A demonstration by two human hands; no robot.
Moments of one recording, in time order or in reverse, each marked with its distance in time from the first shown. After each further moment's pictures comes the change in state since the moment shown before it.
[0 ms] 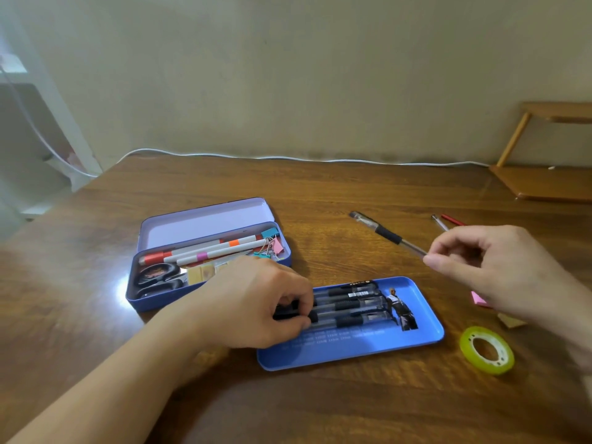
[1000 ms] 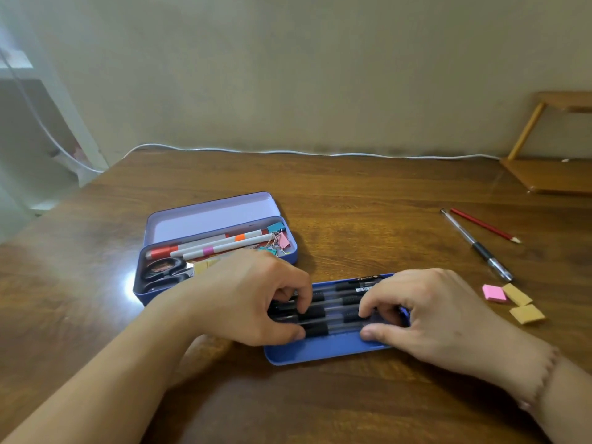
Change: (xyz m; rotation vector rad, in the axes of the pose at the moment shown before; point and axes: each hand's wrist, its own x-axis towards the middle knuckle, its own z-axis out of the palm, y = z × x) left_hand -0.005 -0.004 -0.012 -0.014 -0.107 -0.018; right_hand -0.018 -0.031 0.057 -0.207 -0.228 -0.361
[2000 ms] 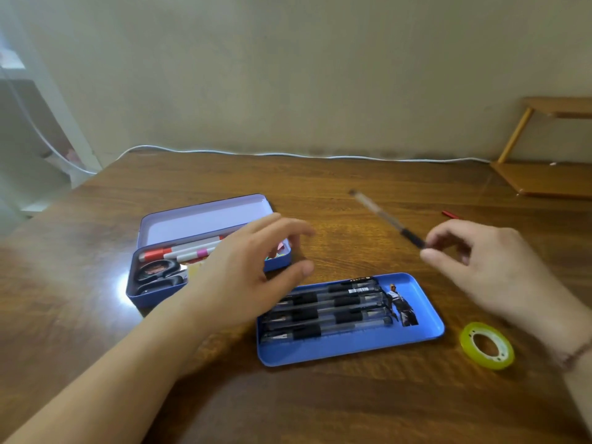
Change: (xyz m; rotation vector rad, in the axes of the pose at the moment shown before) left_hand 0.010 -0.003 0.013 -0.172 0.525 -0.029; right_hand -0.004 0.043 -0.036 -0.005 0.278 0.430
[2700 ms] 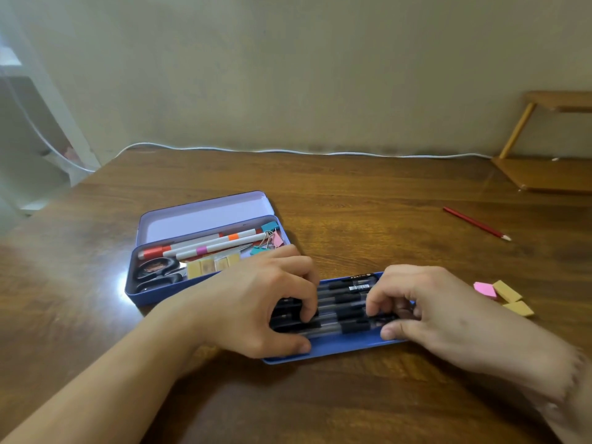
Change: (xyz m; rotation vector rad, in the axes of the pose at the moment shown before) left_hand -0.002 0.009 -0.005 0.087 -0.507 0.166; right_hand -0.024 -0.033 0.024 0.184 -0.462 -0.252
